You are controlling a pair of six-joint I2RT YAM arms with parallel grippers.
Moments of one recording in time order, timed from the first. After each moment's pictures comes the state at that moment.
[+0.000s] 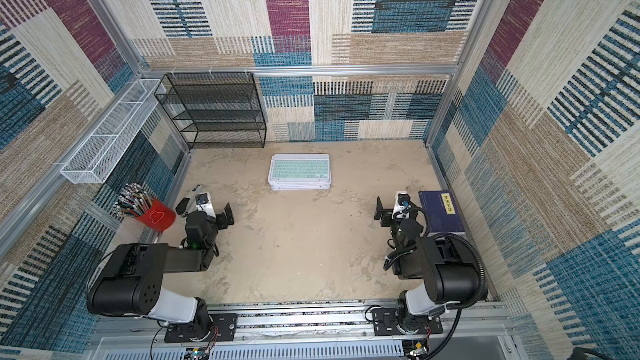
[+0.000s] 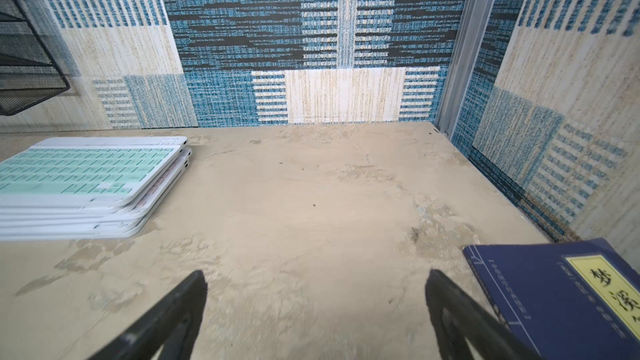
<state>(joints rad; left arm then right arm) 0.00 1.52 0.23 0.92 -0.19 -0.04 0.00 1.52 0.12 1.34 0.01 0.02</state>
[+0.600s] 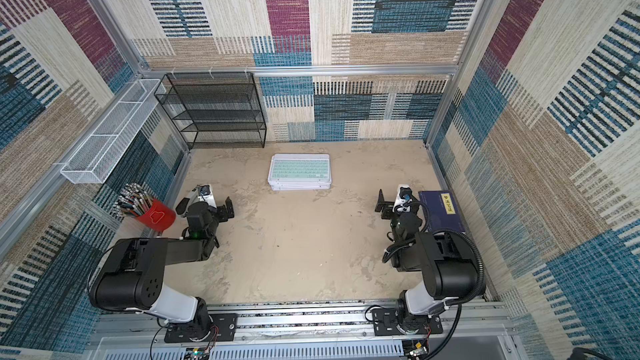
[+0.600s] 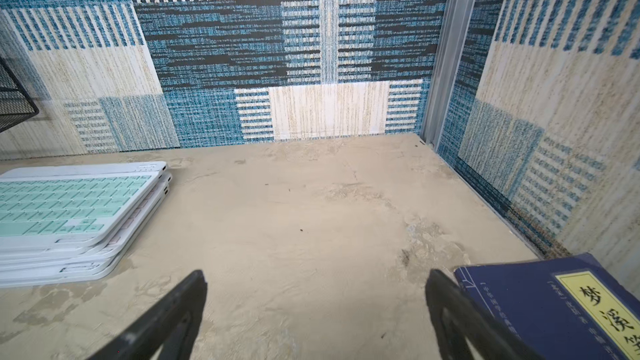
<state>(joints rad) 0.00 1.53 0.40 0.77 -0.20 -0.01 0.00 1.54 0.20 1.29 0.07 0.04</state>
